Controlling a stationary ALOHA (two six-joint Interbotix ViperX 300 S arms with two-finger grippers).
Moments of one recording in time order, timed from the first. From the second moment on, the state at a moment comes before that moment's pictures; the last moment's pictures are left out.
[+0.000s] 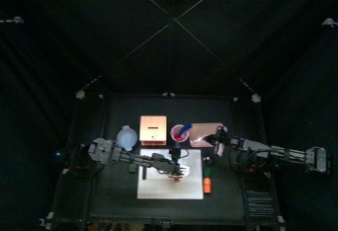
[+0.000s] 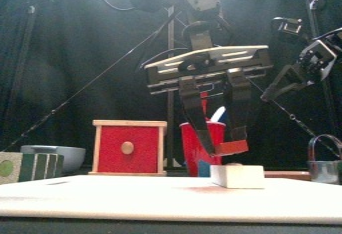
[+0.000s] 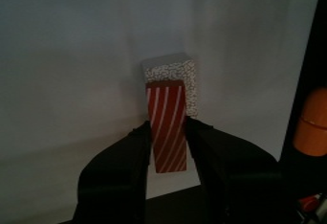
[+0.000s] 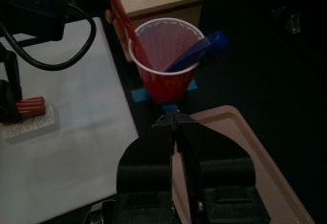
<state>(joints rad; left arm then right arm) -0.14 0.55 -0.22 0.05 1.05 -1.64 -0.34 -0.82 1.21 -0.05 0.04 0.01</state>
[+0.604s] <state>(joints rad) -0.13 0.59 -0.28 0.06 1.06 -1.64 -0.35 -0.82 1.21 -0.05 0.04 0.01</state>
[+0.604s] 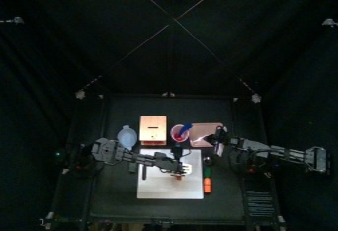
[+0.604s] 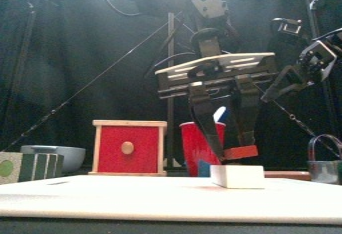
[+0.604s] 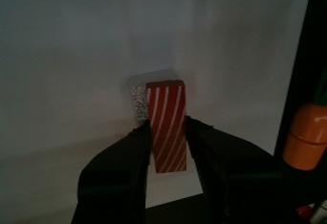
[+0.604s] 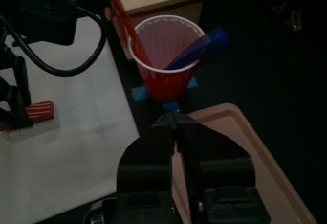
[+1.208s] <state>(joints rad) -0.13 0.60 -0.29 0.05 1.09 -1.64 -0.35 -0.82 1.21 -0.05 0.05 0.01</state>
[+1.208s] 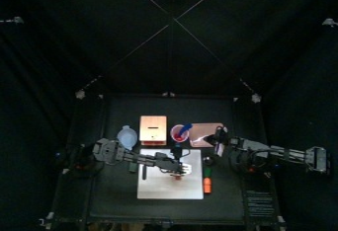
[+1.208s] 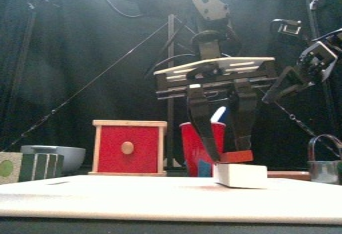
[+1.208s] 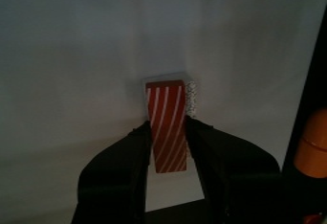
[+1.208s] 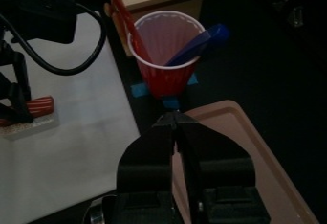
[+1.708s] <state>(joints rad) -0.13 0.61 -0.30 0.05 1.10 -1.64 -0.35 -0.81 1.21 -0.04 0.06 0.01</state>
